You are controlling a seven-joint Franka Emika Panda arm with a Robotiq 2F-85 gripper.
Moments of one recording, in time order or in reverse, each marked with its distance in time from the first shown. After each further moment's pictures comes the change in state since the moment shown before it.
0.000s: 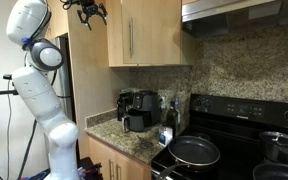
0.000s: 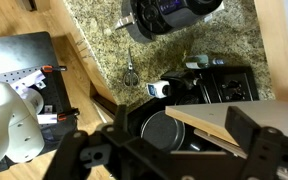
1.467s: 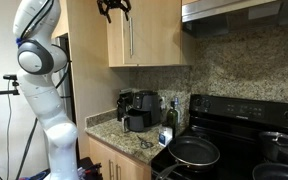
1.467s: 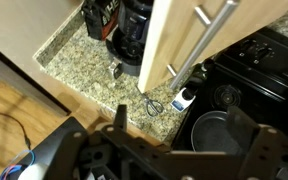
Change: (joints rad) arm -0.057 0.057 -0.694 -0.089 0.557 0.080 0.264
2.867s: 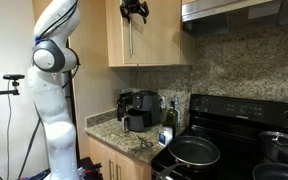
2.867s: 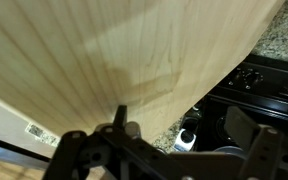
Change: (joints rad) arm -0.092 0.126 0.101 -0.059 0.140 0.295 0.210
